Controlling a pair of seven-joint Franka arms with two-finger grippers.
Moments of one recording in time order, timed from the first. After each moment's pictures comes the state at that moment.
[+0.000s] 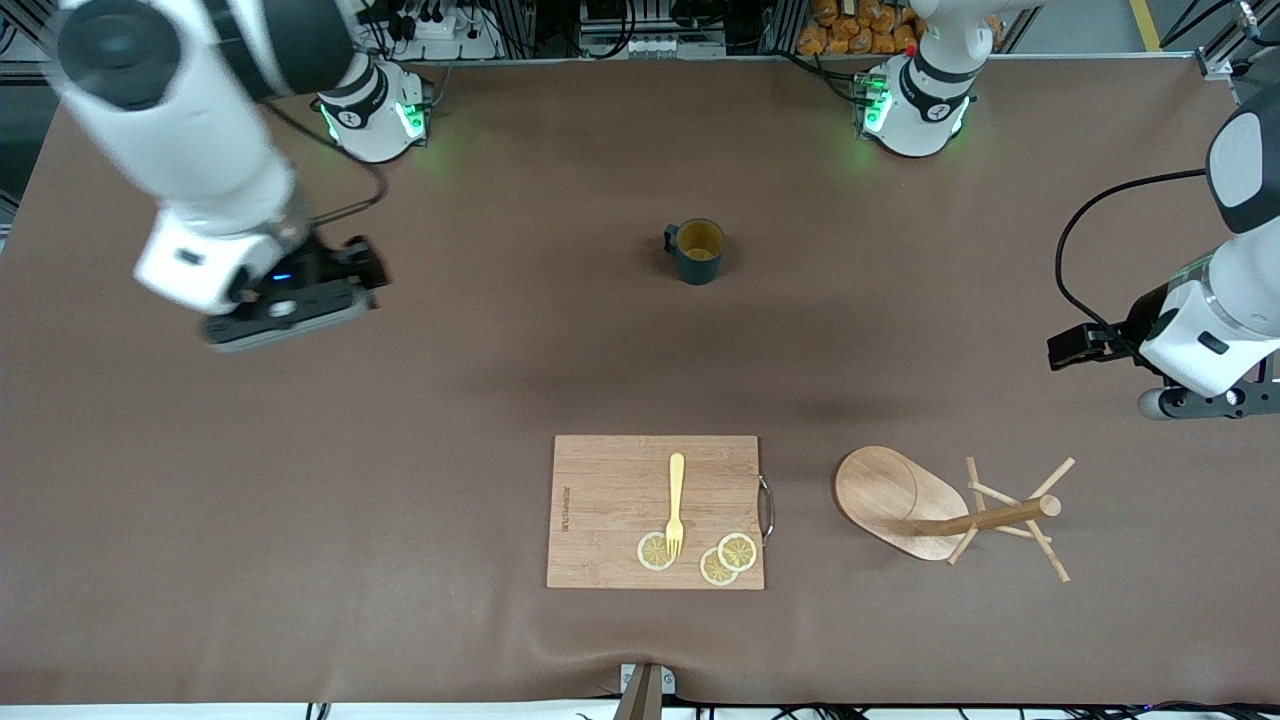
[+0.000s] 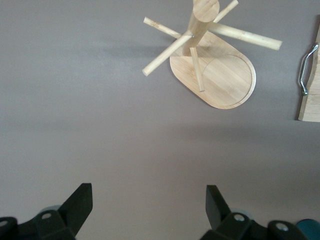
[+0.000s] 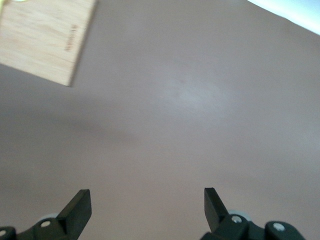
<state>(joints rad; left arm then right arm) 0.18 0.24 -0.26 -1.51 0.10 1.68 -0.14 0.13 0.16 0.21 -1.45 -0.17 1.59 0.03</state>
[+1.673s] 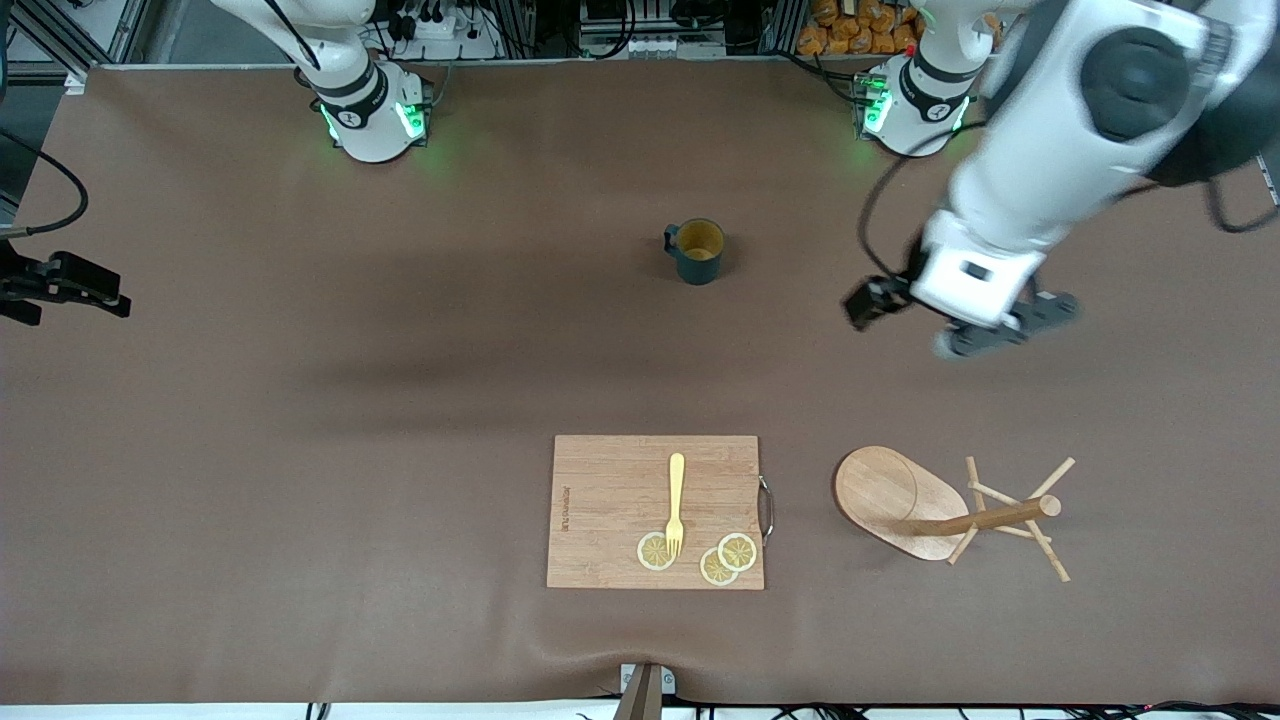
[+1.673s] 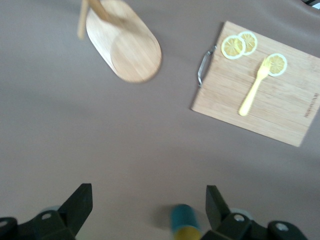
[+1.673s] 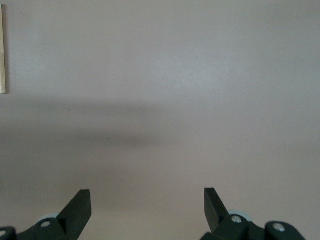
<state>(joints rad) -0.05 0.22 -0.47 -1.47 0.04 1.68 -0.89 -0.16 0.12 0.07 -1.48 -0.02 1.56 -0.19</state>
